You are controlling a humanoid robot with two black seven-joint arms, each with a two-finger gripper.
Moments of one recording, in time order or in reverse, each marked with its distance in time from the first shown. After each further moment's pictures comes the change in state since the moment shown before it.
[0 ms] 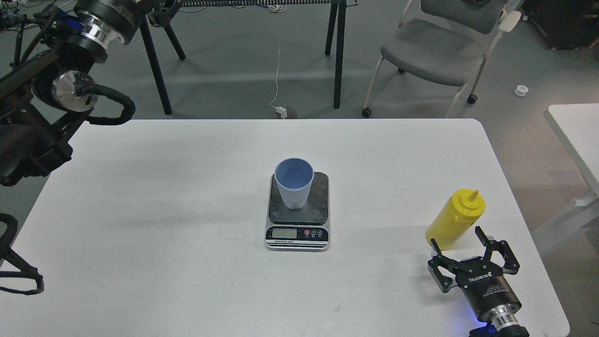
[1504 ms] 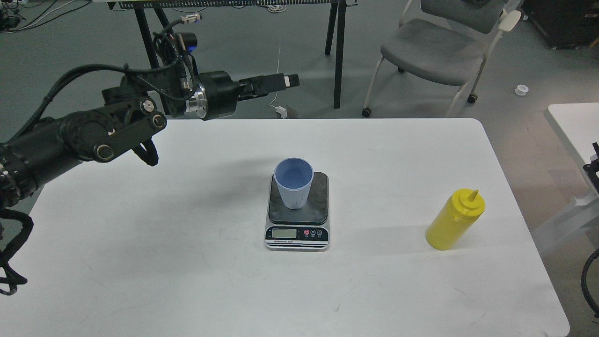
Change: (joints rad) left arm -0.089 -0.072 0.301 -0.119 0.988 0.137 -0.012; right arm 0.367 -0.442 0.122 -0.364 0.049 0.000 -0.002
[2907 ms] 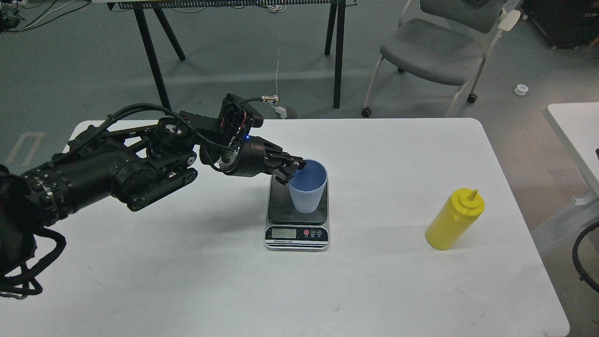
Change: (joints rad) left arm 0.085 -0.135 0.108 -0.037 0.838 0.009 0.004; right arm 0.262 0.086 -0.035 -0.329 -0.001 0.000 0.001
